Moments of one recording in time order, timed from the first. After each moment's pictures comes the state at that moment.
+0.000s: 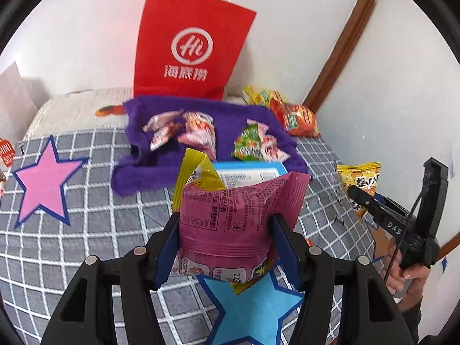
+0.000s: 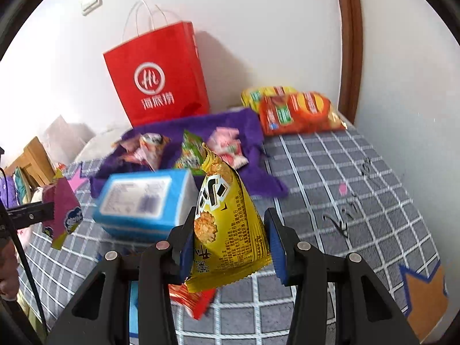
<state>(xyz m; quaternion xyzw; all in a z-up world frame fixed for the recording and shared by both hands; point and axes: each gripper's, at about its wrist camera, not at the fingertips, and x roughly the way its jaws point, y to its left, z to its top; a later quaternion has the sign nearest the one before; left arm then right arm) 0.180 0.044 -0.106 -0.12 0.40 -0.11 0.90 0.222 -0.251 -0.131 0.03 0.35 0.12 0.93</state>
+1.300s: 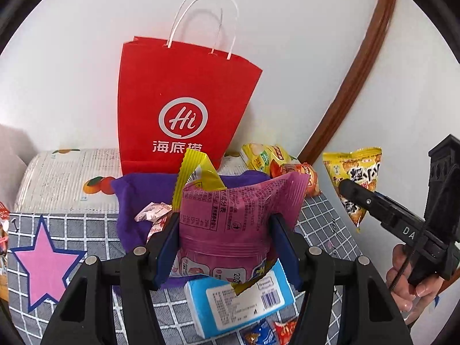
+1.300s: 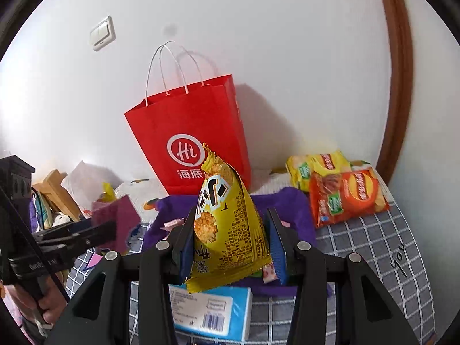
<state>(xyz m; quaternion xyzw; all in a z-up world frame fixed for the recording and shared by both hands) 0.290 0.056 -0.045 -0.14 0.35 -0.12 0.92 0.331 -0.185 -0.023 0.05 0.32 0.18 0.93</state>
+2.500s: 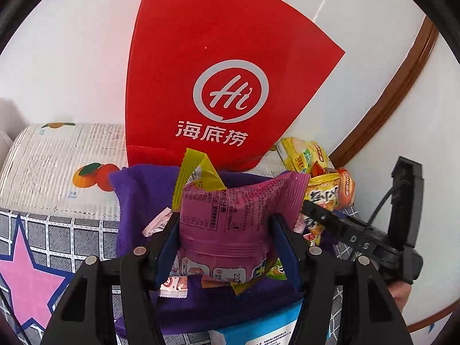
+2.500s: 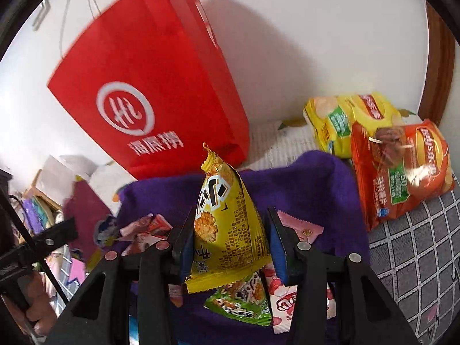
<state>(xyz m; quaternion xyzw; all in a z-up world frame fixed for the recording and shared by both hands) 0.377 0.084 -0.106 -0.18 0.40 -0.08 0.90 0.467 -0.155 -0.152 0.08 0.44 0.19 0.87</state>
